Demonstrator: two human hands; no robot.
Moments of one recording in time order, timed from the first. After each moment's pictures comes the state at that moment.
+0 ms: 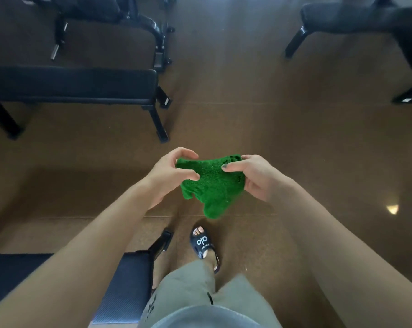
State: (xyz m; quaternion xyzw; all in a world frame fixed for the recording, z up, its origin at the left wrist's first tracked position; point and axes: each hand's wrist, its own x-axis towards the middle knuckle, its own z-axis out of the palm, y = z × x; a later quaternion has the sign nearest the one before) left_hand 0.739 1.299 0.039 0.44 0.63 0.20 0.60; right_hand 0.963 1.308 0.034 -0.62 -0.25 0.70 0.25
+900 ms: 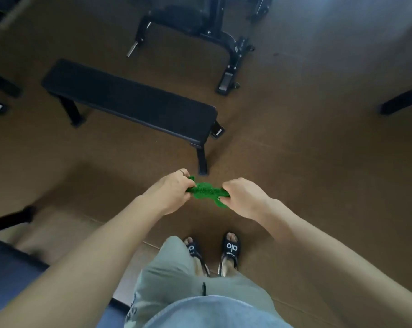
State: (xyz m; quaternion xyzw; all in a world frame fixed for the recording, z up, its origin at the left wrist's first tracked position) left_hand 0.617 1.624 0.005 0.65 0.69 -0.07 0.31; right_hand 0.827 1.694 -0.007 -0.40 -0.85 0.30 -0.17
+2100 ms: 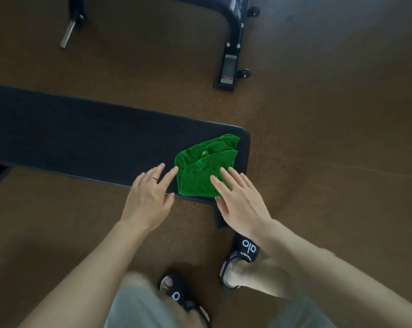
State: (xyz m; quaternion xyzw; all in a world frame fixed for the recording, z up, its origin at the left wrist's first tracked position) left_hand 0.315 1.948 -0.408 0.68 0.70 -0.04 0.18; right_hand 0.563 1.983 -0.417 -0.46 -0.86 0.19 -0.07
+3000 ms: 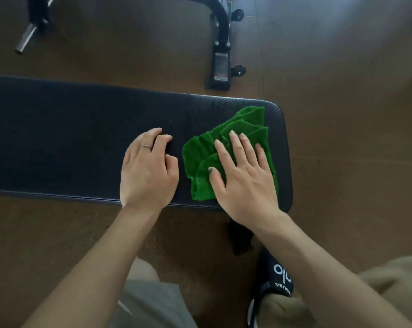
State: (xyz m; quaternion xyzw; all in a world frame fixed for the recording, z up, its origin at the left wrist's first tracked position) left_hand 0.280 2.005 -0.552 0.65 0.73 0.20 0.06; right_hand 0.474 2.002 -0.539 -0.62 -0.78 0.09 0.01
